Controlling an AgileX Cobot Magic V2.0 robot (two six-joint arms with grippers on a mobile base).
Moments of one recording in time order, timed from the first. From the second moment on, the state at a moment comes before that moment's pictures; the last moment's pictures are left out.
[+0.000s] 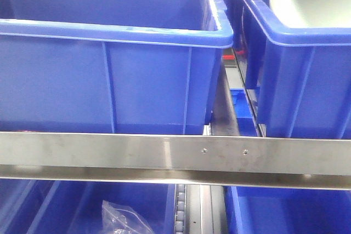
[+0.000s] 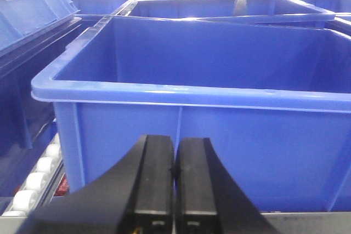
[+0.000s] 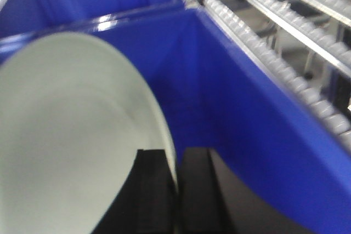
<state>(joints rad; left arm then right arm) -0.13 0.00 0.01 -0.03 0.01 0.03 -0.08 1.31 -0.75 0.50 -0.42 -0.23</state>
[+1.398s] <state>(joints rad) -0.13 0.00 0.01 -0.03 0.01 0.03 -0.08 0.81 -0.89 0.33 0.40 -0.23</state>
